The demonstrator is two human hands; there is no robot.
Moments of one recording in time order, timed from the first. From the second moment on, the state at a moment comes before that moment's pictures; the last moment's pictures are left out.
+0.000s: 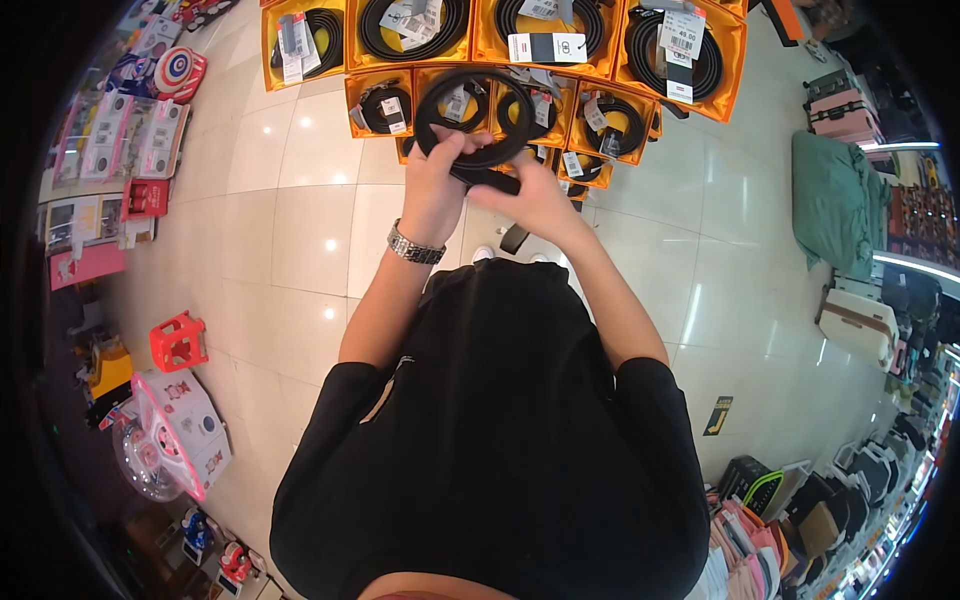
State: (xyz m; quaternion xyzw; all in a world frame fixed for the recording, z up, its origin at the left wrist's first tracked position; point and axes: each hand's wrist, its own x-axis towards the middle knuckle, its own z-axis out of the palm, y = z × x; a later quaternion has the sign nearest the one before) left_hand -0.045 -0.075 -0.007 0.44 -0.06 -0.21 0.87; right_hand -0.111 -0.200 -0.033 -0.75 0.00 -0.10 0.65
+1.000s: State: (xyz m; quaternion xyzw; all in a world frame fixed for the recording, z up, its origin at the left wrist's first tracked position) left_hand 0.002 -0.033 0.006 0.64 -0.30 -0.28 0.65; right_hand -0.126 -0.236 0.004 -0.80 0.05 0.07 0.60
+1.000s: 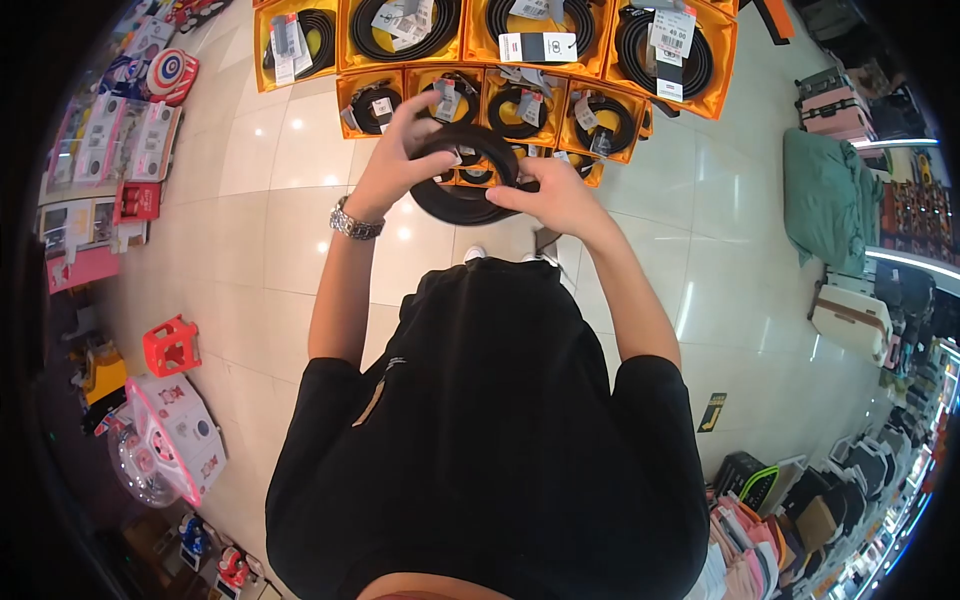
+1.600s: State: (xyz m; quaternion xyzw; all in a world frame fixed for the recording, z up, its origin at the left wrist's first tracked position) left_hand -0.003 -0.031 0.010 0.46 -0.04 -0.17 0.87; right_hand -0.134 -0.219 -0.034 -0.87 0.02 0.06 0.49
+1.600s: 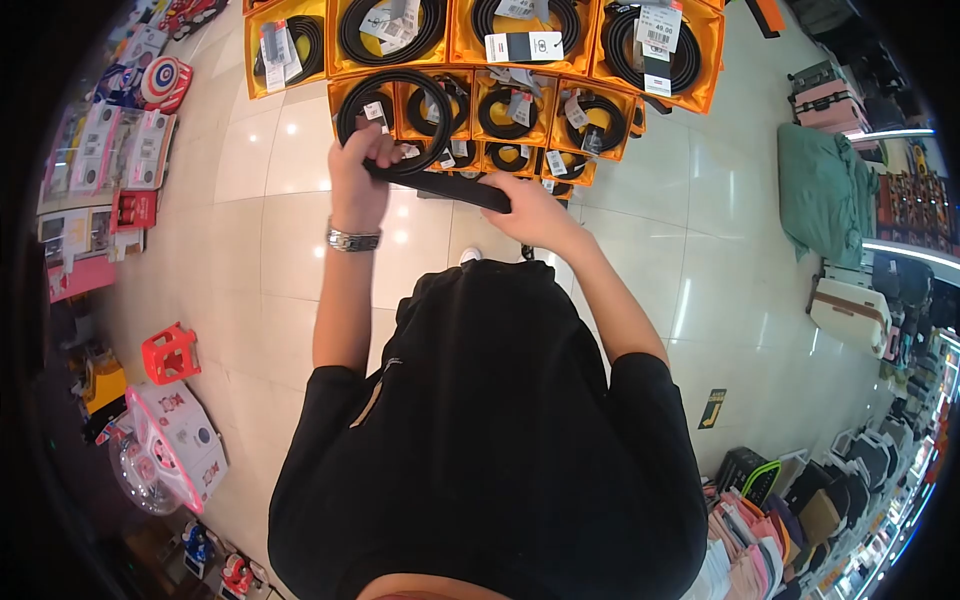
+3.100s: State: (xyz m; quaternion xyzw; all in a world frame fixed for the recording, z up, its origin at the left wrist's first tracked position) left_hand -0.010 -0.045 -0.009 0.62 -0.04 -0.27 0.74; right_hand -0.131 -0.239 -0.034 -0.96 -0.02 -0.11 0.25
